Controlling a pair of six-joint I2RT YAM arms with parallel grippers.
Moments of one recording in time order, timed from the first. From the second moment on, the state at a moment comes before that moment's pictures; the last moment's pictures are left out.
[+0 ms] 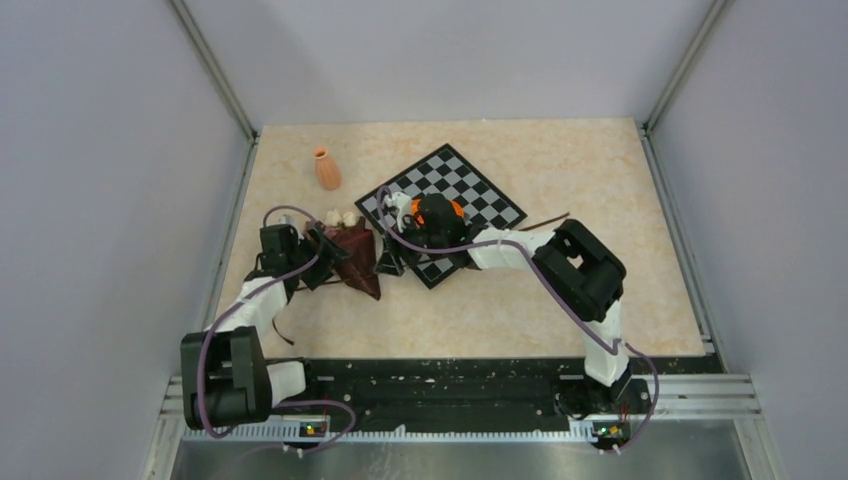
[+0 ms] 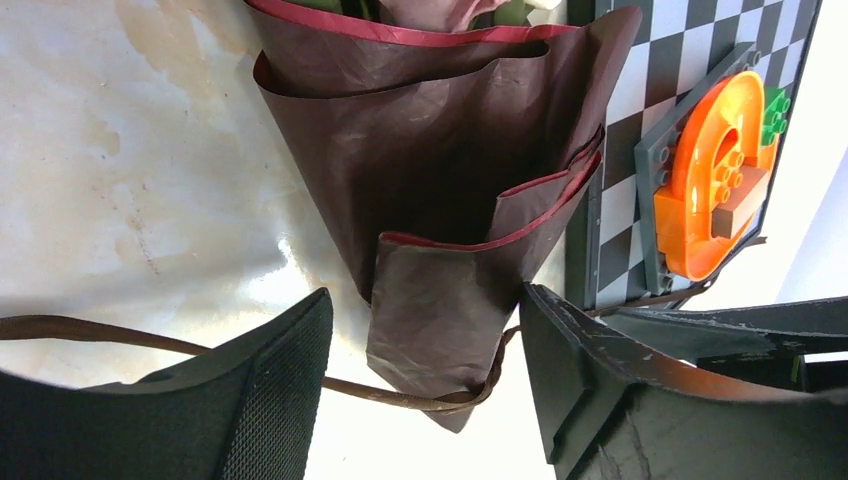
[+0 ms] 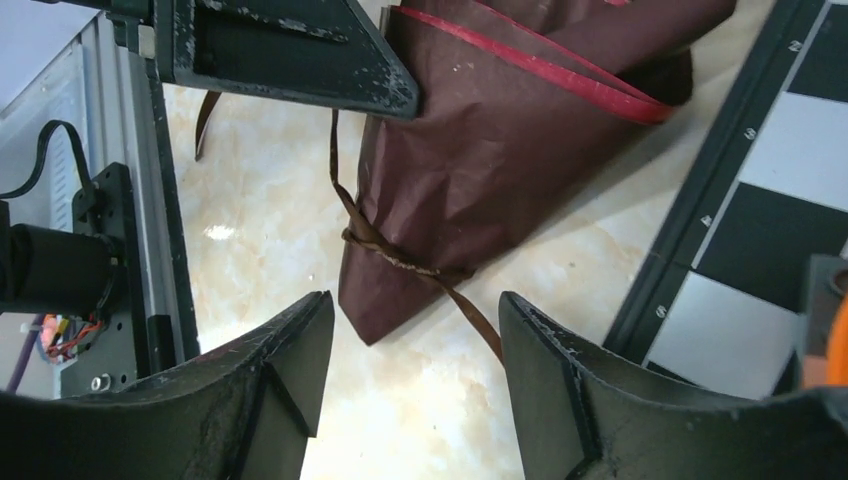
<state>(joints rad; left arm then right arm) 0.11 1.20 0.52 -0.10 0.35 -0.71 0.84 1.99 1.24 0.29 -0.52 0.23</state>
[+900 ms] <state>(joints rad) 0.11 1.32 0.51 -0.07 0.33 -0.68 0.91 2.24 1.54 0.06 -0.59 0.02</state>
